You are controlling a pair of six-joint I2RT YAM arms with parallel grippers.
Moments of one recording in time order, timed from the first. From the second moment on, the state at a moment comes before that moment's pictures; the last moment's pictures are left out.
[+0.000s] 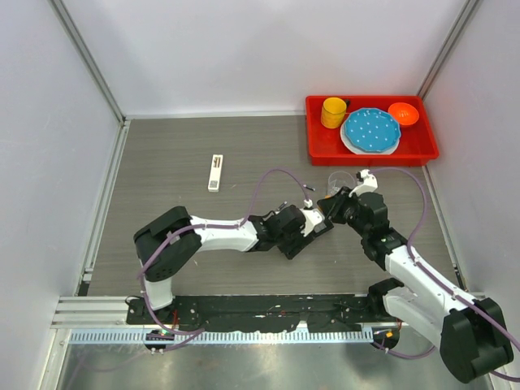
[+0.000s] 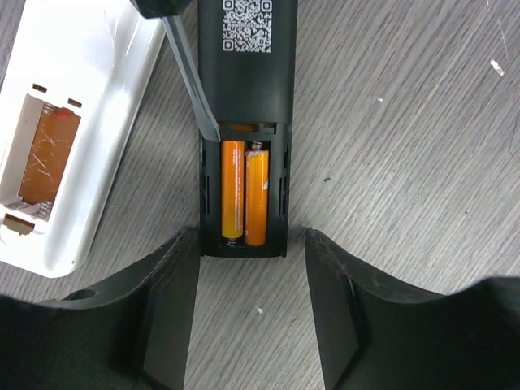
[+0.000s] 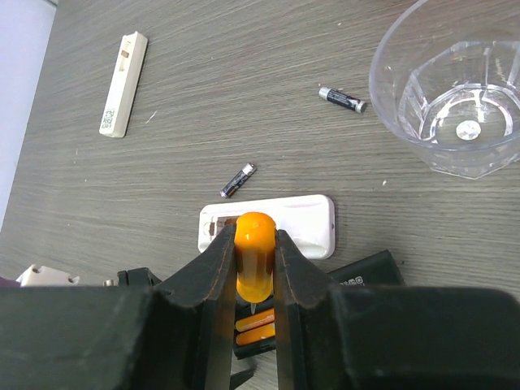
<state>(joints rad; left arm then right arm) -1.10 1.85 1.08 -0.09 -0.02 -0.08 0.35 0.89 0.38 0.15 -0.07 0.60</state>
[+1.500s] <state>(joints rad) -1.06 1.83 1.04 -0.06 0.02 -0.09 0.35 0.93 0.35 0.13 -0.13 0.52</state>
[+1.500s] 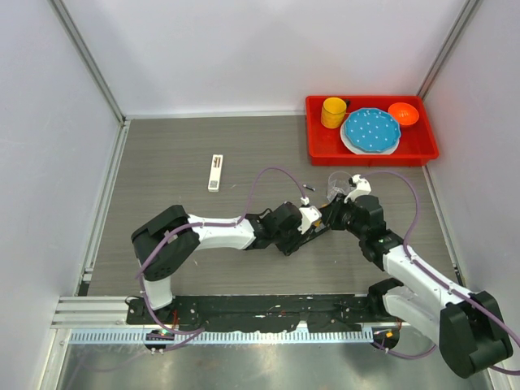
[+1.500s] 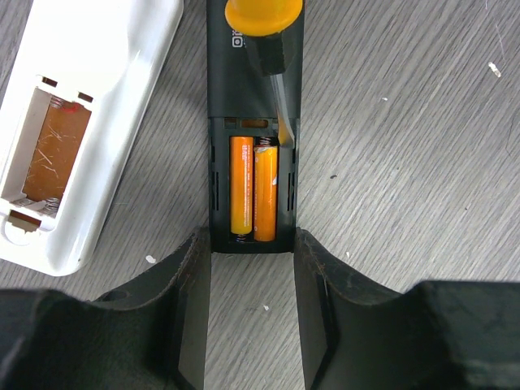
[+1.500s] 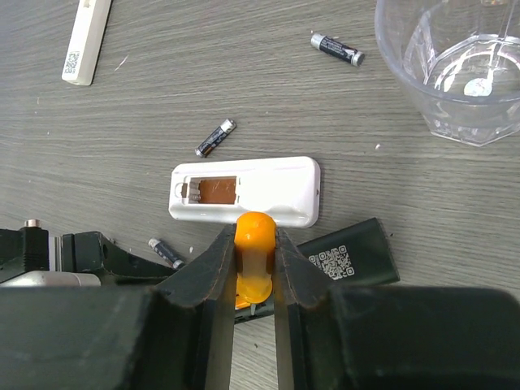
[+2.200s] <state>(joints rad) -1.06 1.83 1.05 -0.06 0.03 -0.09 0.35 0.96 0.31 0.23 -0.10 0.55</state>
